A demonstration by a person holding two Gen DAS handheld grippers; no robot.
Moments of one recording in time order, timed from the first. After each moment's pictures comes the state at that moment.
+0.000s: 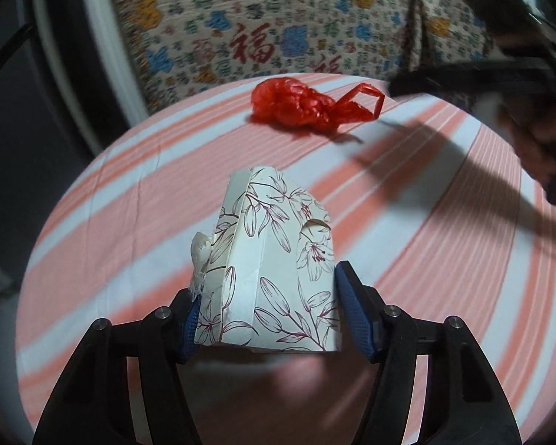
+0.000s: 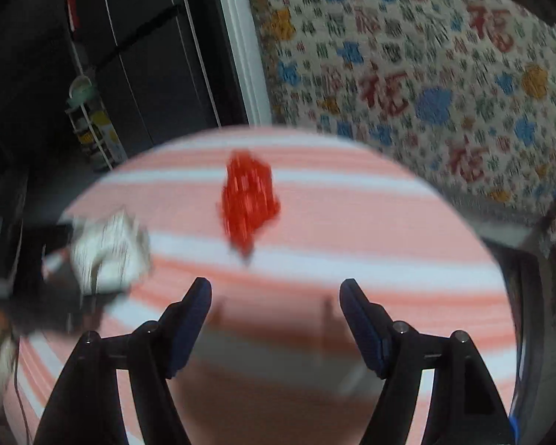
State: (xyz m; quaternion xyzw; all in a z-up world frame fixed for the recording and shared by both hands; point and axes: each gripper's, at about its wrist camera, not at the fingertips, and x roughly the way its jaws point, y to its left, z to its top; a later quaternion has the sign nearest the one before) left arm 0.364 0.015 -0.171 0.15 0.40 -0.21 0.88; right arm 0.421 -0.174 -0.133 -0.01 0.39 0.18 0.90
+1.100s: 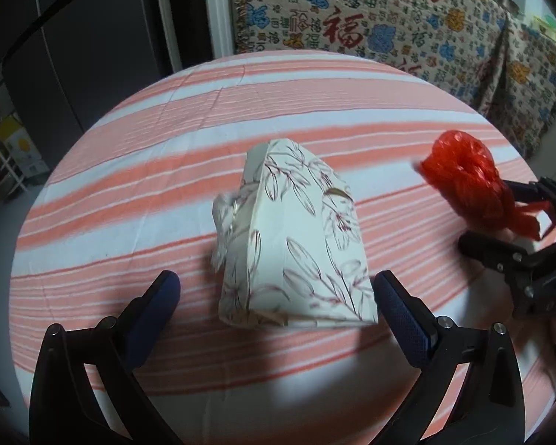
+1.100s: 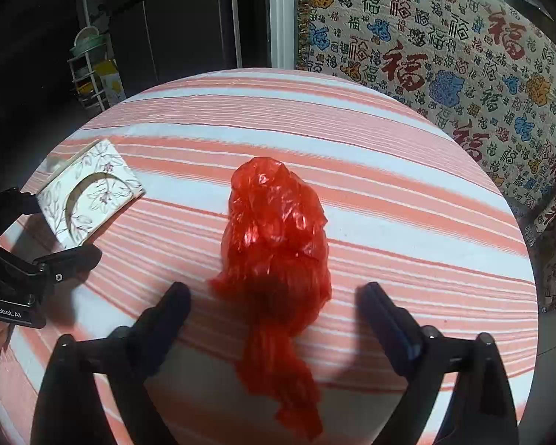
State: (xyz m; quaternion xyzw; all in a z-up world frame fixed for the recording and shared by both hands) left arm 0.311 0.034 -0.181 0.04 0.45 -0.06 0.89; right arm 0.331 -0.132 -0.179 -0.08 0.44 0.15 0.88
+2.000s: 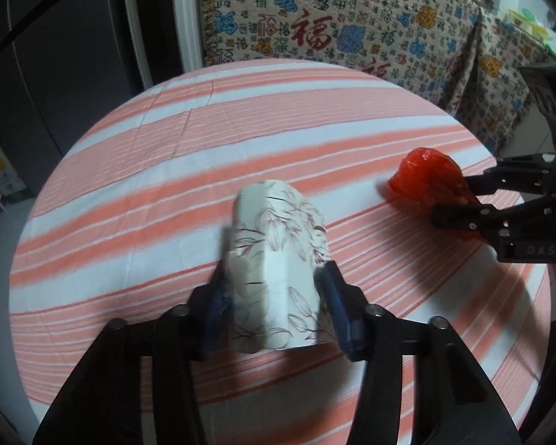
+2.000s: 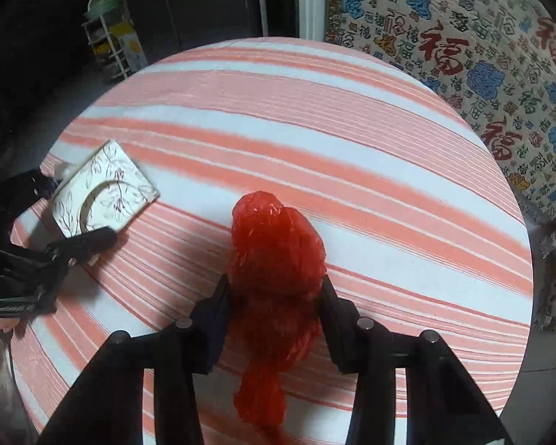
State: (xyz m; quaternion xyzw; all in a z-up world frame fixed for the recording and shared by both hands) left arm 0.319 0.034 -0.153 0.04 0.45 -0.12 0.88; right arm 0.362 -0.120 -0.156 -0.10 0.52 0.20 0.83
